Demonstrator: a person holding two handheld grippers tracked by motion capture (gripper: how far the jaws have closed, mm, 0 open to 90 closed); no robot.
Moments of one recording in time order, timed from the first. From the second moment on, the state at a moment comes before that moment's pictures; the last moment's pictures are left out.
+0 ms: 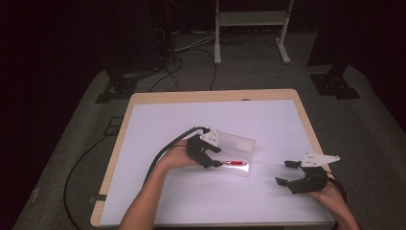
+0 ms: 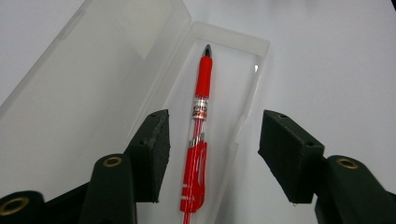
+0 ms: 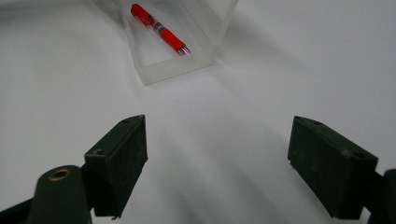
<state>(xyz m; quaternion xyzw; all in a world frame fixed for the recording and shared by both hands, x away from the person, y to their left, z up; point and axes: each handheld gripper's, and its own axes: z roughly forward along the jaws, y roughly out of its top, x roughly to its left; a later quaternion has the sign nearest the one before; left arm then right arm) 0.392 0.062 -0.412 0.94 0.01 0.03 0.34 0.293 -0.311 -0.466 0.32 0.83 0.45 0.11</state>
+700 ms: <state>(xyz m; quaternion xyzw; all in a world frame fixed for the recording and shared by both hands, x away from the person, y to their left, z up) 0.382 0.086 -0.415 0.93 0.05 0.04 0.35 0.294 -0.309 -0.468 0.32 0.83 0.44 0.11</state>
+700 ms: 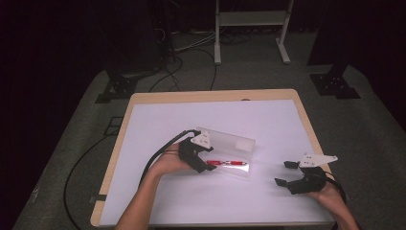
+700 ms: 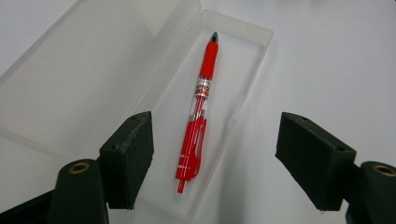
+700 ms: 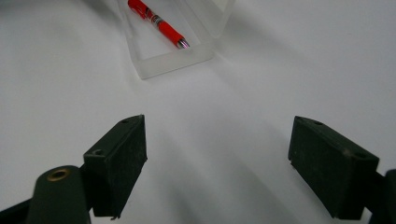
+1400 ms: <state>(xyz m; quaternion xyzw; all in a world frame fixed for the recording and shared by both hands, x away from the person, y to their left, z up) 0.369 0.111 -0.418 0.92 0.09 0.05 0.37 0.294 -0.309 -0.469 0.32 0.83 0.44 0.11</state>
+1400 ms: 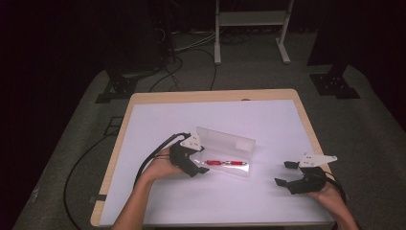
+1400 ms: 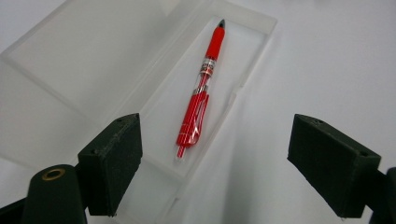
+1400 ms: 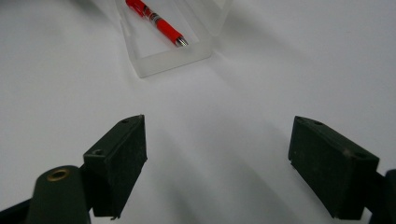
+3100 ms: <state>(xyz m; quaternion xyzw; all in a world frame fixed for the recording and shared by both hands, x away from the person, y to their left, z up) 0.336 0.178 -0.434 0.90 0.16 0.09 0.39 0.294 -0.306 -0.472 0.33 0.83 0.43 0.11</state>
